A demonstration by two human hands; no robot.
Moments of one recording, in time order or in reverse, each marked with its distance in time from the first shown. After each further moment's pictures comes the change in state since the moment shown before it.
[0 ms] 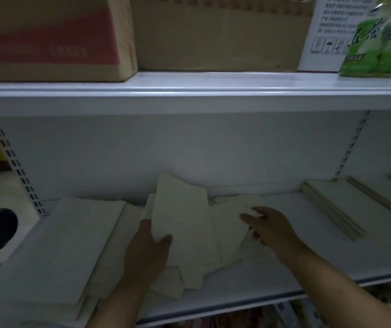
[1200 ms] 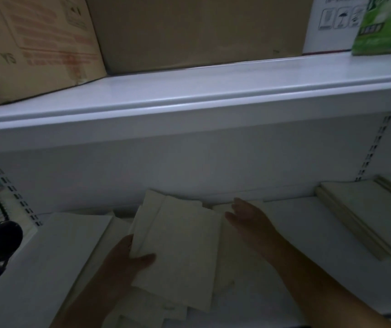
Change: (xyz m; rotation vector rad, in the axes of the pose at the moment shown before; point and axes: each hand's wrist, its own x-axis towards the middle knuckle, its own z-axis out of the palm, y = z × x) left_hand 0.019 -0.003 -0.006 -0.371 -0.206 -0.144; right_hand 0.060 -0.001 0.015 -0.054 -0.222 -0.074
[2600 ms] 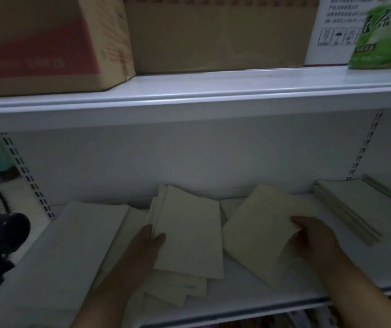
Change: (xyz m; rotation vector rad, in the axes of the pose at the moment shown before) left_hand 0.006 -0.010 -0.005 -0.069 -0.038 -0.018; right_hand -0.072 0.011 -0.050 0.723 0.310 0.130
